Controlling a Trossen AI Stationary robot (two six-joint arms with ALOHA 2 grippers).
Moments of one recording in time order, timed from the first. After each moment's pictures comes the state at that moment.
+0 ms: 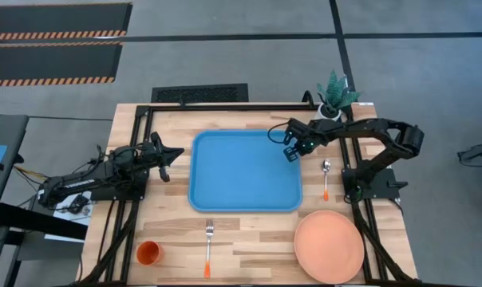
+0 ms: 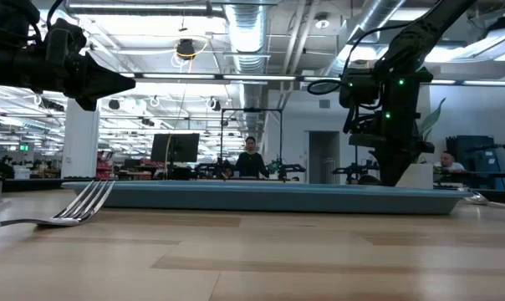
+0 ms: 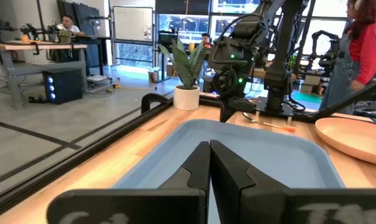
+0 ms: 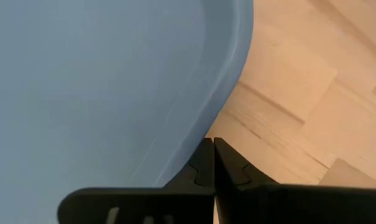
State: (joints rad) left arm 0.28 0.03 0.01 0.04 -0.06 -0.07; right arm -0.50 1.51 0.77 -0.61 0.10 0.55
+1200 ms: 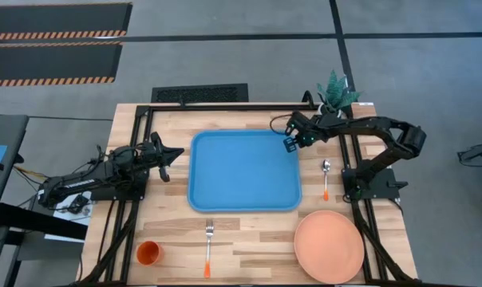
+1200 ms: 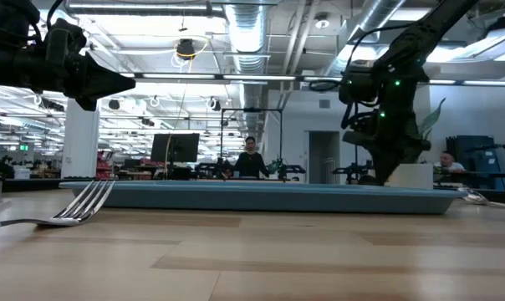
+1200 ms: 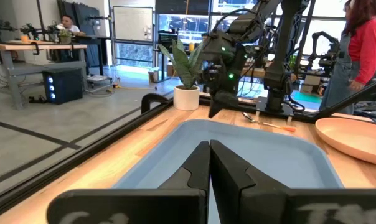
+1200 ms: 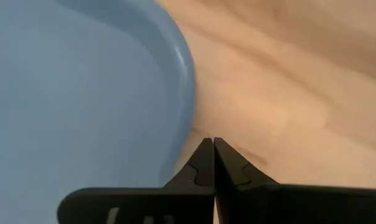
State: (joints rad) left arm 0.28 0.03 0.01 0.04 -0.06 -0.07; right arm -0.58 1.49 0.78 -0.55 0.18 0.59
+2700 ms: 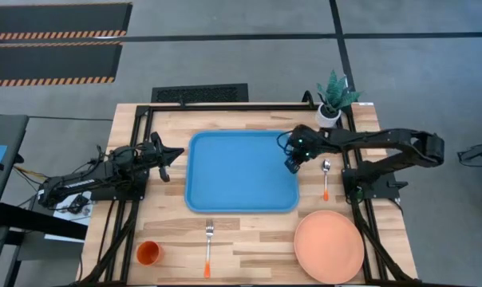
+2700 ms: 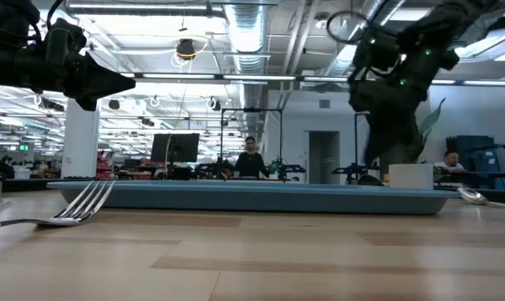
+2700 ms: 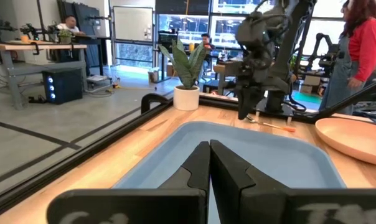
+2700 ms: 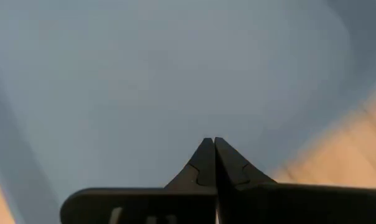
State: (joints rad) left arm 0.28 0.03 0.01 0.04 -0.06 -0.08; right arm -0.34 1.26 0.65 -0.37 -0.09 0.39
